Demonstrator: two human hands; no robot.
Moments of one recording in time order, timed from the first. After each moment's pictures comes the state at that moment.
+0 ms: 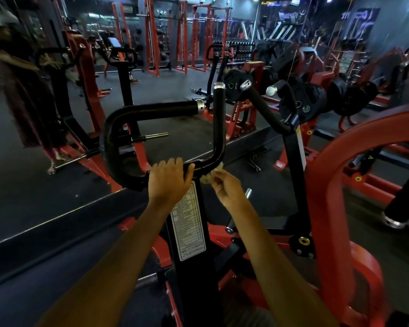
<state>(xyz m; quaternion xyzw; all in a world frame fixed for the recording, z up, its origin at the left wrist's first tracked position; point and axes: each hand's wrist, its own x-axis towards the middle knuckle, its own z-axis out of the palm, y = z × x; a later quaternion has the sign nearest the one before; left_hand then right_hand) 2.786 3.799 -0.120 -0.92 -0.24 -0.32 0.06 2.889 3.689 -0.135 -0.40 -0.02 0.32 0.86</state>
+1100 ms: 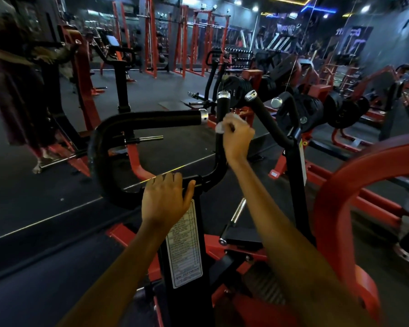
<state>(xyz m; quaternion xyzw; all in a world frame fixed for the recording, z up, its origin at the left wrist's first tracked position) 2.792 3.804 -0.127 -0.89 -0.22 -0.40 0.10 2.972 3.743 -0.046 -0.69 -0.31 -0.27 0.59</state>
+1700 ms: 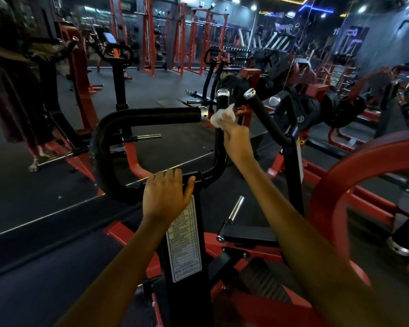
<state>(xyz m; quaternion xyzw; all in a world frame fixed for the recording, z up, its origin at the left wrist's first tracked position) 2.792 3.803 -0.129 -0.89 -0.21 -0.40 0.08 2.983 3.724 -0.052 -0.80 -0.43 -0.18 0.37</state>
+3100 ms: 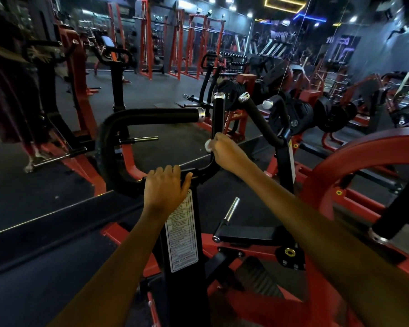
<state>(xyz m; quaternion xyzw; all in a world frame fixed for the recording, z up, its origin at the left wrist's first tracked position) 2.786 3.799 -0.122 -0.91 -0.24 -0.33 0.06 2.963 3.708 -0.061 -0.81 -0.54 -0.16 0.15</state>
